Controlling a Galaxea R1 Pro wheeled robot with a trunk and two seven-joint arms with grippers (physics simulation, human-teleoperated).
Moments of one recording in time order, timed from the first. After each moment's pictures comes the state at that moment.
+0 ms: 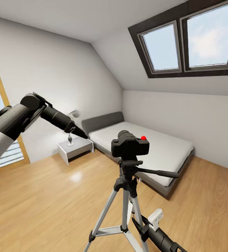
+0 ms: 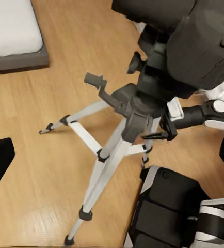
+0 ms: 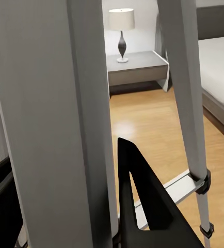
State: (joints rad) left arm -1.48 0.43 -0.76 -0.97 0.14 1.04 -1.57; right arm -0.07 -0.05 0.08 -1.07 -0.01 -0.27 0.53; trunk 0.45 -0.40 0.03
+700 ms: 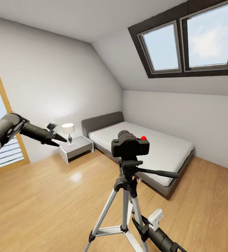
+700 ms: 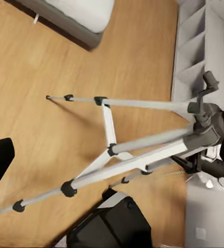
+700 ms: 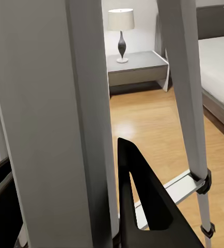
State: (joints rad) left arm -1.48 0.48 -0.71 -0.37 0.14 1.04 -1.48; right arm -0.07 -0.05 0.09 -1.07 -0.02 -0.27 0.53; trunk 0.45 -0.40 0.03
